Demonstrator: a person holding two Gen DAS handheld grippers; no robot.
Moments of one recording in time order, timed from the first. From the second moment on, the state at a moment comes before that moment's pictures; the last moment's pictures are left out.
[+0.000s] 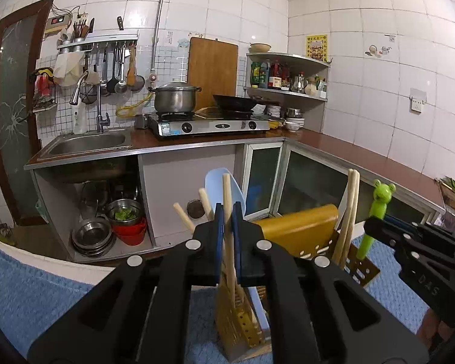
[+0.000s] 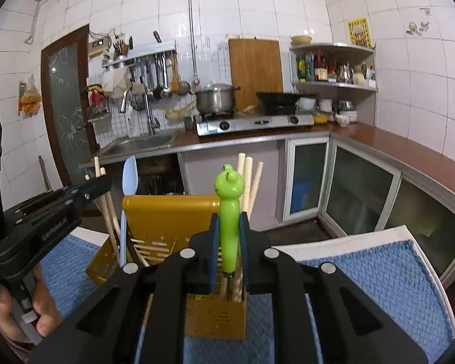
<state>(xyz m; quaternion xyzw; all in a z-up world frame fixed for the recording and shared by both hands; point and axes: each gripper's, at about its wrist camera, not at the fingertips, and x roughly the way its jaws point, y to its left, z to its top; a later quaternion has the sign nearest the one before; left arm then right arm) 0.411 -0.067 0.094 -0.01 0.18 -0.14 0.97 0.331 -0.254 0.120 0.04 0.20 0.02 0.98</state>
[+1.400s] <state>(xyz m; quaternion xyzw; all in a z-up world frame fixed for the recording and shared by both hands) 0.240 0.023 0.105 -0.04 0.17 -0.08 0.98 0.189 -0.235 0.128 0.03 0.17 -0.02 0.98</state>
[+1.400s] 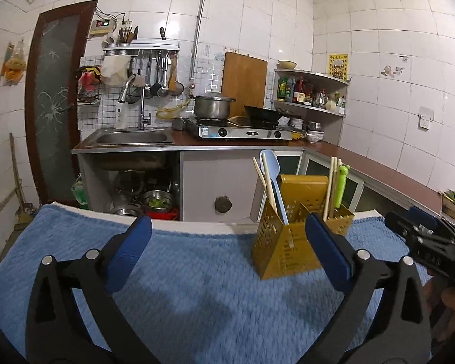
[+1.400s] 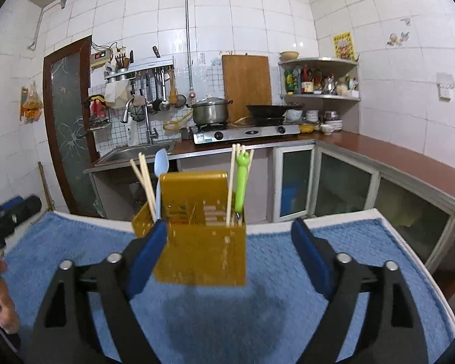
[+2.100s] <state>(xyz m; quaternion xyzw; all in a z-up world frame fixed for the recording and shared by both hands) 0.094 0.015 0.047 0.01 0.17 -0.05 0.98 0.056 -0.210 0.090 0.00 0.14 -0.05 0.99</state>
